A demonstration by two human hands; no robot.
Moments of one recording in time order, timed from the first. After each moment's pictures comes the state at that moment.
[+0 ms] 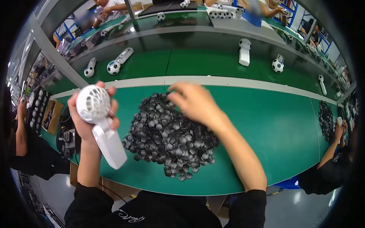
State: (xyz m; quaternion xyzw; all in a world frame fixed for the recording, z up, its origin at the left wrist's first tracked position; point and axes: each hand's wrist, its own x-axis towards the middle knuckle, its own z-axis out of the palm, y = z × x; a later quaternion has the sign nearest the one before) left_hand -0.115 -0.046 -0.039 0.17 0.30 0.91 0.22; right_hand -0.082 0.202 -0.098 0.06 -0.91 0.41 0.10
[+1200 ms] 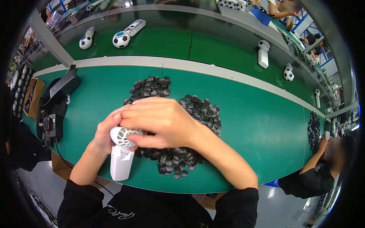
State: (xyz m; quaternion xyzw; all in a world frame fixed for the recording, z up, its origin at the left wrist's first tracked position) left_hand -0.123 -0.063 -0.117 0.13 0.41 0.78 0.46; right_hand -0.097 0.125 -0.105 0.40 -0.77 0.40 0.29
